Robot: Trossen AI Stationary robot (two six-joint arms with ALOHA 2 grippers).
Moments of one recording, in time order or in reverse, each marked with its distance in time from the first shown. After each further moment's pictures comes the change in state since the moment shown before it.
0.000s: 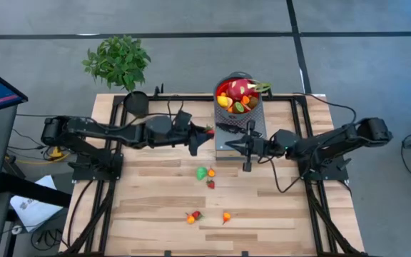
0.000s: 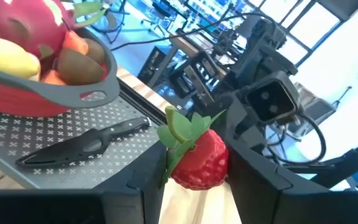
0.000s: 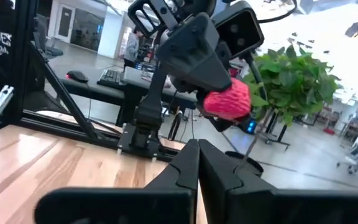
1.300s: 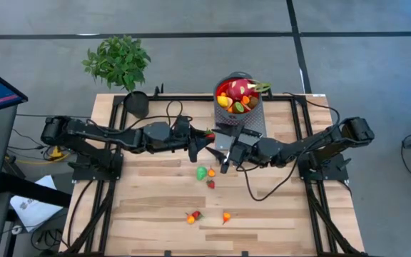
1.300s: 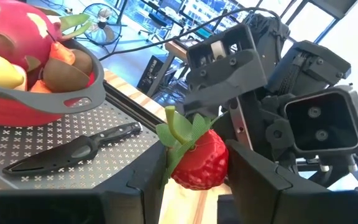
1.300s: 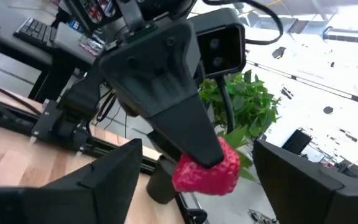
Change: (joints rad) left arm -0.074 0.000 0.000 0.034 -0.087 0.055; right arm 0.143 0.239 0.331 -0.064 0.399 -0.350
